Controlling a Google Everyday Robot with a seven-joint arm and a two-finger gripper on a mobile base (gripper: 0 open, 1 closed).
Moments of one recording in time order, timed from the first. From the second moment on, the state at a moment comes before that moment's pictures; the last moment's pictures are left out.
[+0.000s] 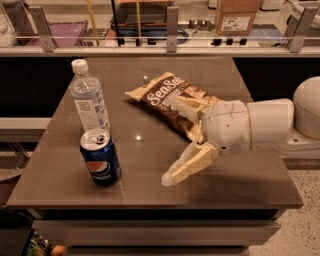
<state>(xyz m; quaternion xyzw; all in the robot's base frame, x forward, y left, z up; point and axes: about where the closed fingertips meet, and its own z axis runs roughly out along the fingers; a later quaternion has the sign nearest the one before) 0.419 -0.012 0.914 -0.57 0.57 0.35 0.48</state>
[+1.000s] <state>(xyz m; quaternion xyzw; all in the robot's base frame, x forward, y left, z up) 0.427 0.041 0.904 -0.54 0.55 0.38 0.51</state>
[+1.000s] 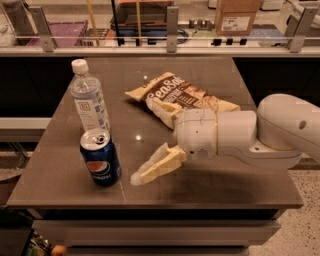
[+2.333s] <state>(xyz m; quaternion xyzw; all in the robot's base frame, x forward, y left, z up) 0.393 0.108 0.891 -0.54 0.51 0.45 0.50</state>
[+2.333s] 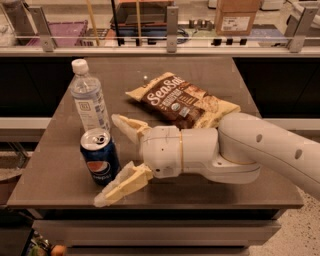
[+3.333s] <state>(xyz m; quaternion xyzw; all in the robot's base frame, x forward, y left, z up) 0.396 0.124 0.883 -0.54 0.49 0.46 0.51</state>
